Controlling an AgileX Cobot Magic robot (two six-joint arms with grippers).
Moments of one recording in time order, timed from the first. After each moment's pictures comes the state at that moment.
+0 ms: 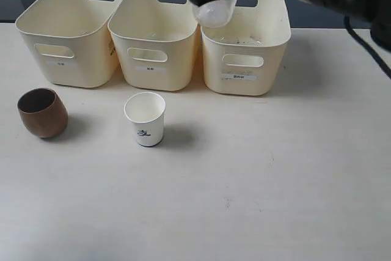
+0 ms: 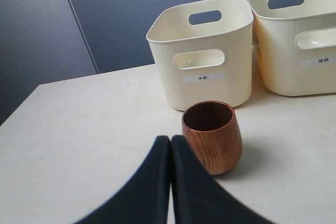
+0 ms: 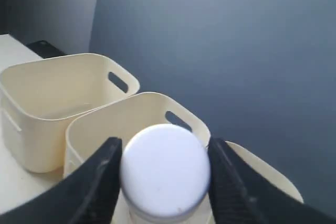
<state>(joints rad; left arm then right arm) 0.00 0.00 0.00 0.08 0.24 0.09 0.78 1.34 -1.03 -1.66 0.29 1.44</state>
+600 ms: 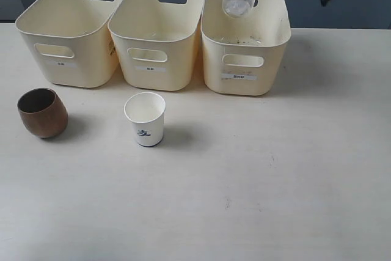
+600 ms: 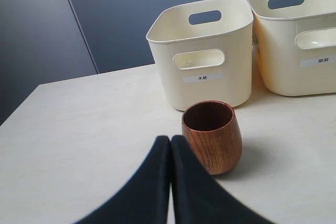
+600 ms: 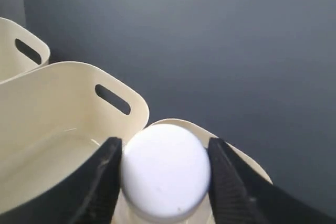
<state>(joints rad) 0.00 0.00 0.00 0.08 0.24 0.09 0.40 1.76 -1.35 -1.65 0.04 1.43</state>
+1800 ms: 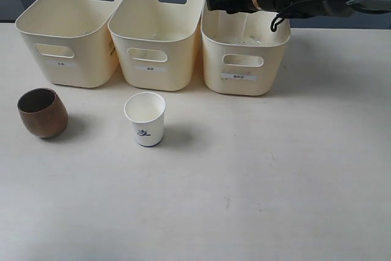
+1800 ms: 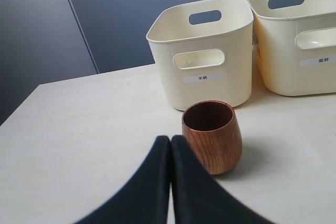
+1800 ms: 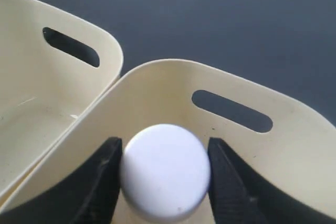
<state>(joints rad) 0.00 0.00 0.00 0.08 0.24 0.09 0.36 2.14 -1.59 -1.52 0.07 1.45</state>
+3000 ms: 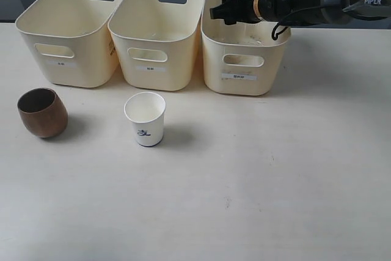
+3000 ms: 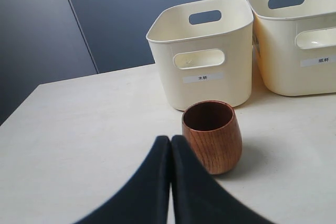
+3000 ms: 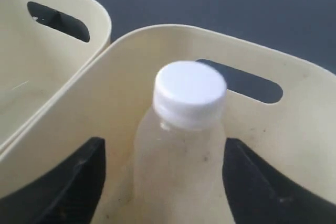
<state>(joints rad) 0.00 0.00 0.00 0.08 0.24 0.09 0.34 2.18 -1.58 -1.47 0.03 1.44</state>
